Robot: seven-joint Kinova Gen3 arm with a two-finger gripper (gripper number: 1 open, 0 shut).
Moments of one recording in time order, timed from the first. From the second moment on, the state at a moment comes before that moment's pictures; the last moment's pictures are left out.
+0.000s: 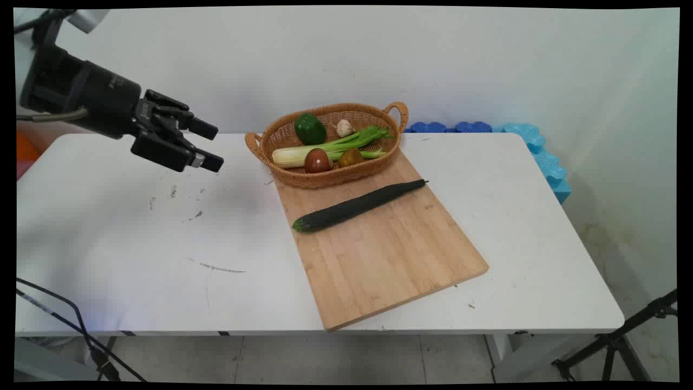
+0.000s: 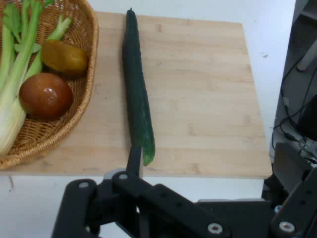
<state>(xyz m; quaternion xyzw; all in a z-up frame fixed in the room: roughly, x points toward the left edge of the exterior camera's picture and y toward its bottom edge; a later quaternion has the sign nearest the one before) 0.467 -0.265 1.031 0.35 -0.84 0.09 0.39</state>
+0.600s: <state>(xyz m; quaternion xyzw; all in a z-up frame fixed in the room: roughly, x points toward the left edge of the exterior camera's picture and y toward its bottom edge) 0.456 -0.290 1.024 0.34 -0.86 0.10 0.36</state>
